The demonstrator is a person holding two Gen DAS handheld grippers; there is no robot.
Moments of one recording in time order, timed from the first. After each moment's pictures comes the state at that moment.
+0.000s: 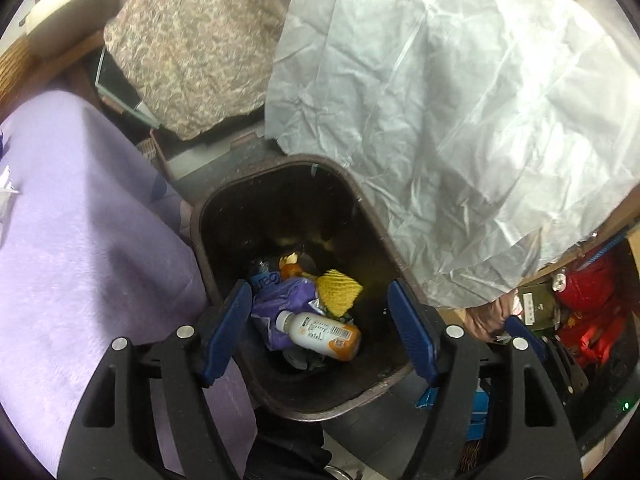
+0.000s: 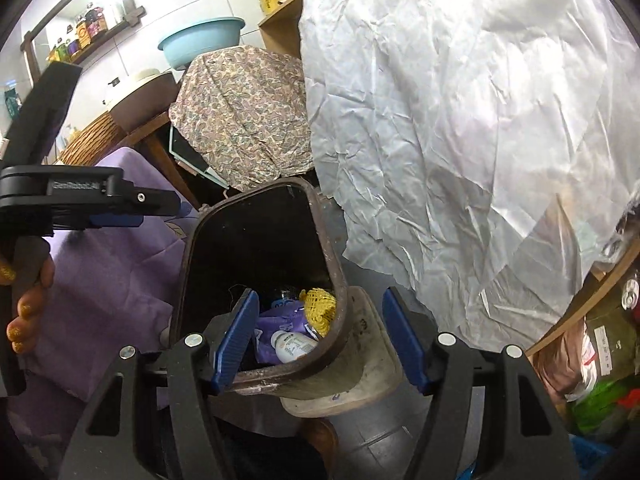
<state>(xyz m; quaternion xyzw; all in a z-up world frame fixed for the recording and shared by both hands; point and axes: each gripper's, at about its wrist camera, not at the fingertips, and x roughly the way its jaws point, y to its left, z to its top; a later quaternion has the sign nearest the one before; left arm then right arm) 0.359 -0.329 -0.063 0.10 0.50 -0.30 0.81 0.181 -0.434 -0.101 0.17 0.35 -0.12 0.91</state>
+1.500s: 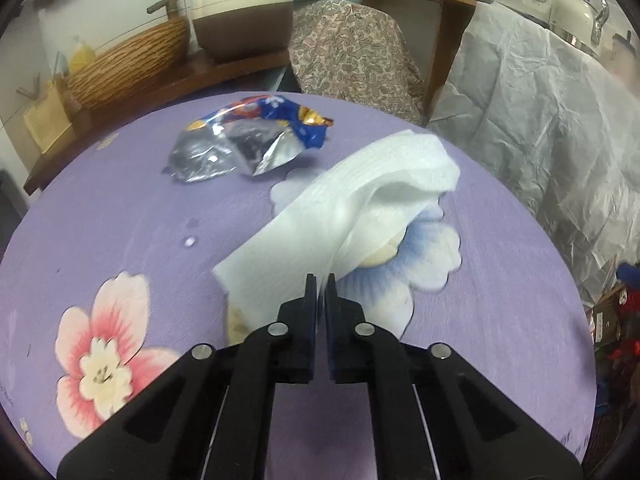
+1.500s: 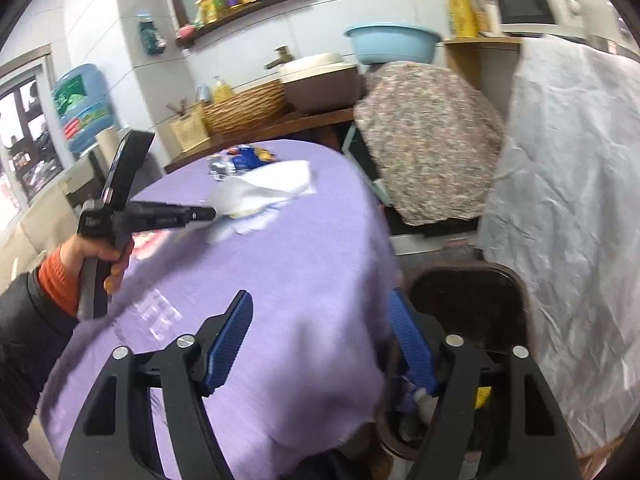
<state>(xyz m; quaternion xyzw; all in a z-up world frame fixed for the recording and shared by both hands) 0.444 -0.021 -0.011 0.11 0.43 -0.19 0.88 0.277 -0.266 0.004 0.08 0.33 0.14 0.93</state>
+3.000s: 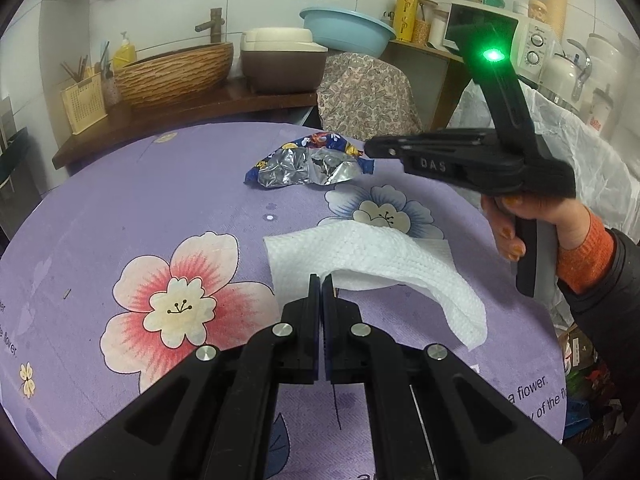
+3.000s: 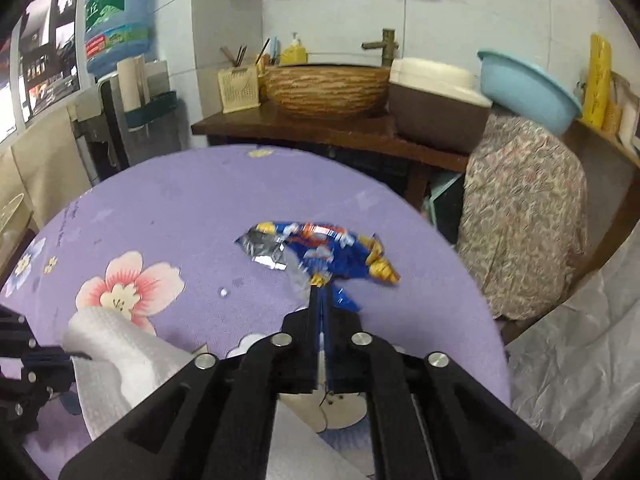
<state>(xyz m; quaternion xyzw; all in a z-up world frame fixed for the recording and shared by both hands) 0.379 0.055 0.031 0.03 0.37 -0.19 0.91 0.477 -0.105 0.043 -0.08 0.34 0.20 0.92</state>
